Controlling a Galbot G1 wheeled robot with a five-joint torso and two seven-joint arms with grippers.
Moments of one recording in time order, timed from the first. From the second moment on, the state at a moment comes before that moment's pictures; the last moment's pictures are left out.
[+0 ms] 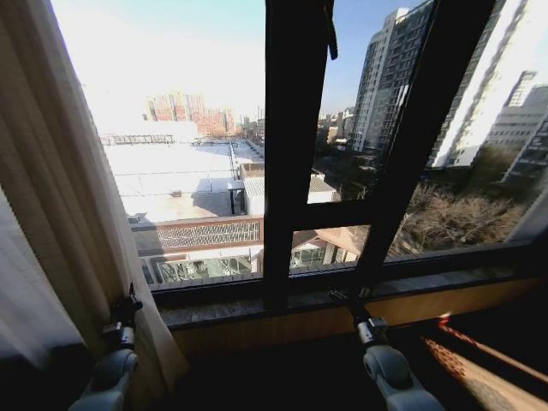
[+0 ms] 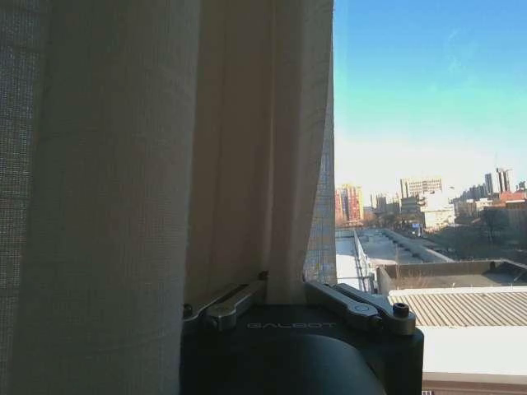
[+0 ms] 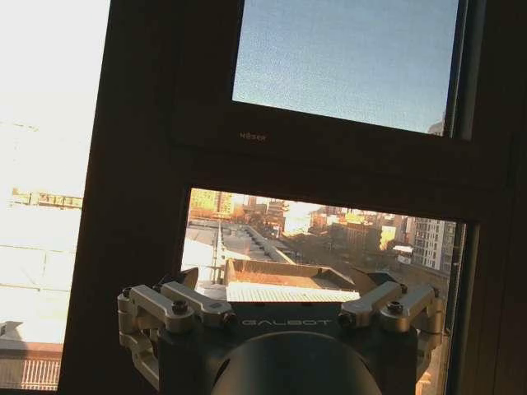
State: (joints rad) left arm 1.19 -1.13 -0.67 -1.46 -0.35 -0.25 -0.21; right arm -1.25 1.15 0.48 1.68 0.25 0.17 0.07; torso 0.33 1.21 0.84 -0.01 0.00
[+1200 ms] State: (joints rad) left arm 1.20 -1.13 -0.69 -1.45 -0.35 -0.26 -0.22; right arm -1.25 1.15 0.48 1.68 0.25 0.17 0.07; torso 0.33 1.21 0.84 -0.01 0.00
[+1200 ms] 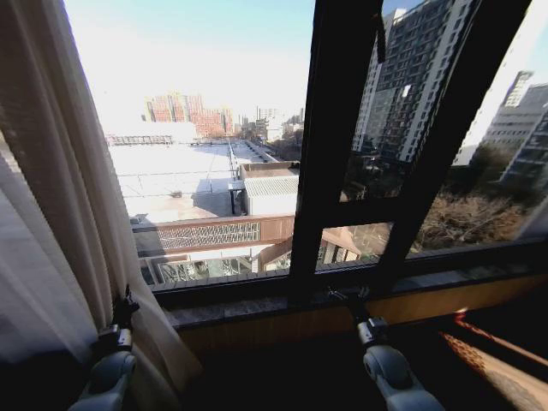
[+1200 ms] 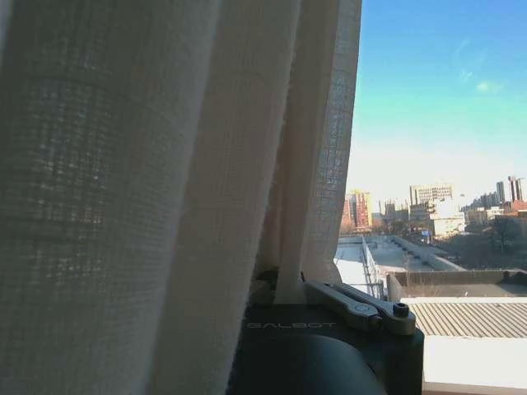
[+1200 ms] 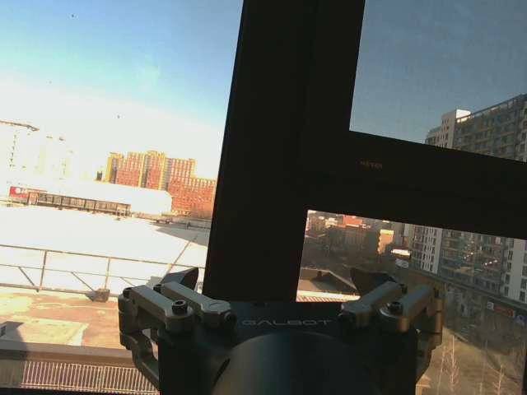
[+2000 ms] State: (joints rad) left arm 1.22 -1.14 -0.70 -1.46 -0.35 -0.26 -0.22; right arm -1.25 1.15 0.48 1.68 0.25 0.17 0.07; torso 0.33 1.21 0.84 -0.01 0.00
